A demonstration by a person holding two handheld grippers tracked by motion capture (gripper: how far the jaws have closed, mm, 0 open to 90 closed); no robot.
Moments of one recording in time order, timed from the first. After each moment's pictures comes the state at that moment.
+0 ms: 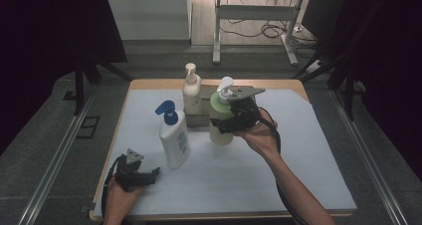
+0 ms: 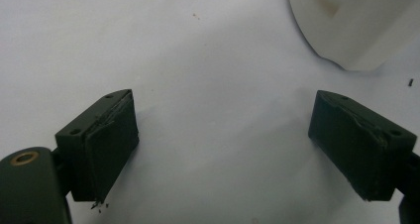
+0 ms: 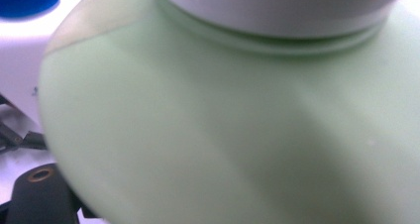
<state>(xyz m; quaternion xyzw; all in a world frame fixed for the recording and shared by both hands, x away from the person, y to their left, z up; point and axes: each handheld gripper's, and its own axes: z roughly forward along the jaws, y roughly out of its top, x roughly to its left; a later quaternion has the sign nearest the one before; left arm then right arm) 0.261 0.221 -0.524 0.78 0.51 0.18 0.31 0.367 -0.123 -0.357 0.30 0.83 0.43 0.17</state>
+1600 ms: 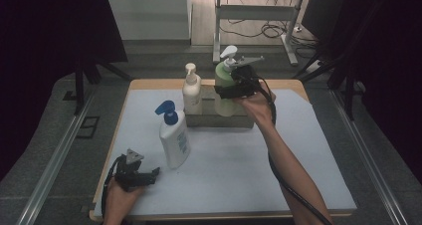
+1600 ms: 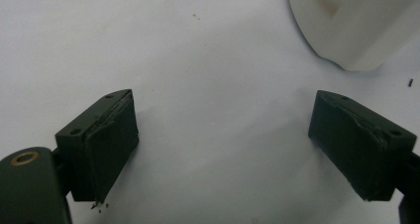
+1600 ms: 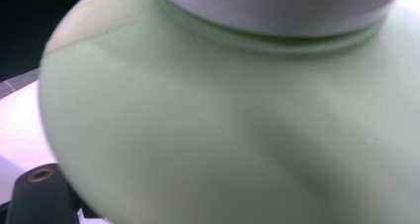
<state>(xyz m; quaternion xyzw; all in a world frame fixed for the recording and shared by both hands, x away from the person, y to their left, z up) 0.261 0.221 -0.524 0.78 0.51 0.18 0.31 0.448 -0.125 -0.334 0.36 0.80 0.42 0.22</state>
